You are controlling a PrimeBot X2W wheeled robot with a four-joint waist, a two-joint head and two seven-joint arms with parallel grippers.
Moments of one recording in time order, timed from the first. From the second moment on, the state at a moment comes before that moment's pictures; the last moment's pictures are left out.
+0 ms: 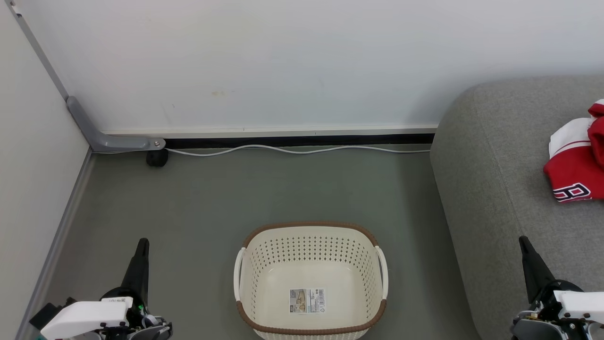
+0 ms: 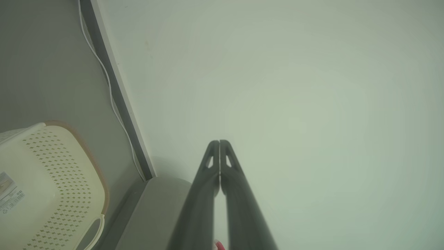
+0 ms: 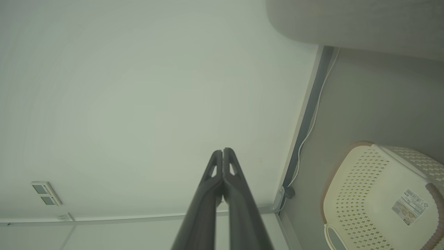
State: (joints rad) left arm -0.05 0.03 0.08 0.27 -1.60 -0.12 0.11; right arm -0.06 -0.04 -0.13 0.28 1.60 0.13 0.11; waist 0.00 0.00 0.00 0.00
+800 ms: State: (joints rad) left arm -0.05 0.03 0.08 0.27 -1.60 -0.12 0.11; right arm -0.06 -0.04 -0.13 0.28 1.60 0.13 0.11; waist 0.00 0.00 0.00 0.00
